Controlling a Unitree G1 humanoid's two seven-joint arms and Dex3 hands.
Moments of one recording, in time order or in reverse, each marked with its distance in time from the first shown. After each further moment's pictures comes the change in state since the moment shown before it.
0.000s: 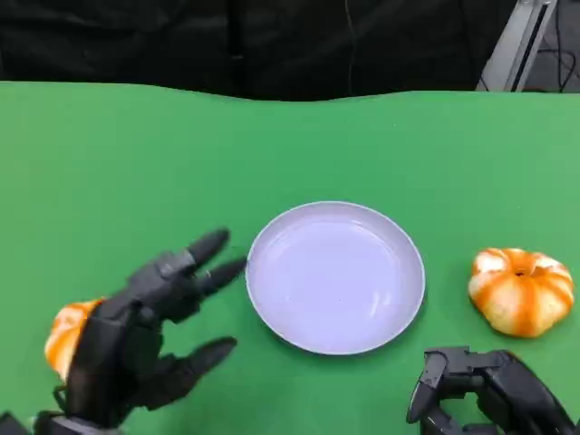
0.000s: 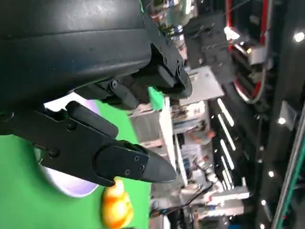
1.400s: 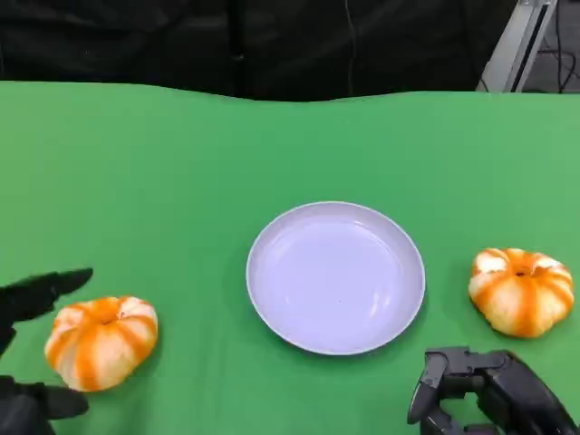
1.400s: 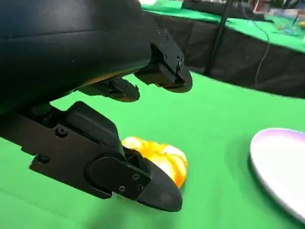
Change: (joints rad) left arm 0.232 0.473 0.249 -0.496 0.760 0.526 0.186; right arm 0.006 -0.001 0.000 -0.012 0.010 0.002 0.009
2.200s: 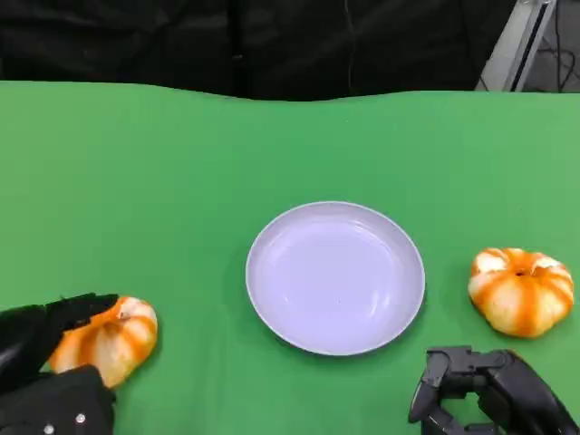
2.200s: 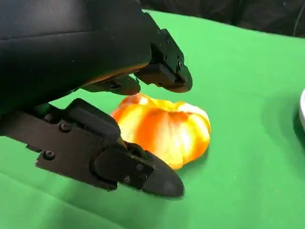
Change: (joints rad) left arm -0.241 0.003 -0.254 0.425 0.107 0.032 0.113; right arm -0.001 0.000 -0.002 0.004 0.007 0.001 0.001
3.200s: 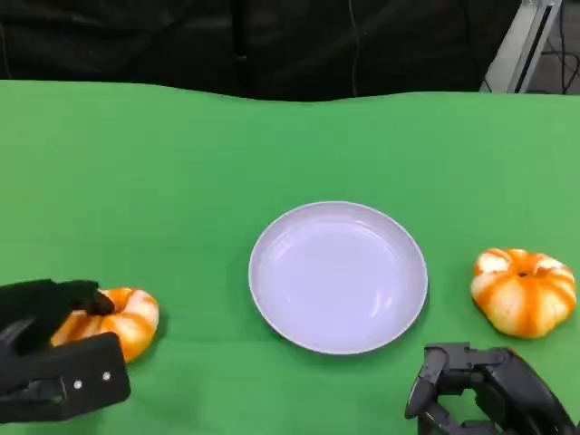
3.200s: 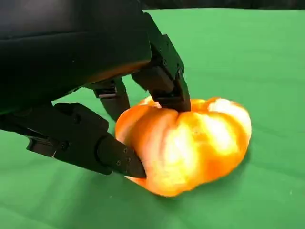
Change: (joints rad) left arm -0.248 0.034 -0.191 0.322 0.062 0.031 0.126; right arm 0.002 0.008 0.008 -0.016 -0.009 0.001 -0.029
